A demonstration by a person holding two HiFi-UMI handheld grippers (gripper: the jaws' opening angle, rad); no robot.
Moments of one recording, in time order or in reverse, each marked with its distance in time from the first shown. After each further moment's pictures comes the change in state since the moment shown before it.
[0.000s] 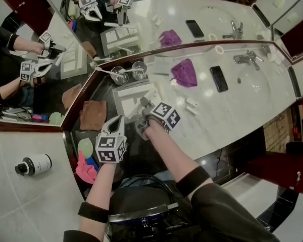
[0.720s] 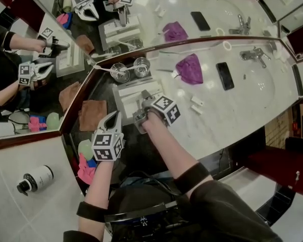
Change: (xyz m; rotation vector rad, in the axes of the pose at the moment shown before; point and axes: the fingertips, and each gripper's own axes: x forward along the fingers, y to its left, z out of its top) left arm 0.026 0.038 0.003 -0.030 0.032 -0.002; right arm 0.046 -0.014 0.006 0.149 -0.044 -0.096
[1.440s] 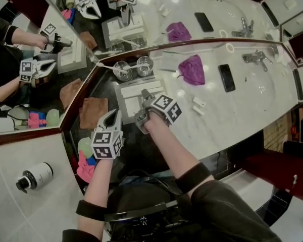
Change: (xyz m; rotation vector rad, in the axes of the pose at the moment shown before) left arm -0.001 0.010 0.001 -0.016 -0.007 0.017; right arm 0.002 0.007 -0.005 -0.121 0.050 0.000
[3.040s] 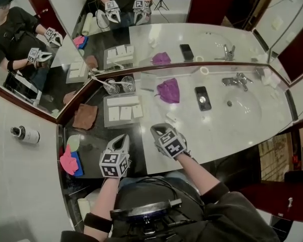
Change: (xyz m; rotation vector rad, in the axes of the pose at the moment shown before) left arm -0.056 -0.208 -0.019 -0.052 -0.111 0.067; right arm -0.224 -0.034 0.048 -1.628 0.357 0.247
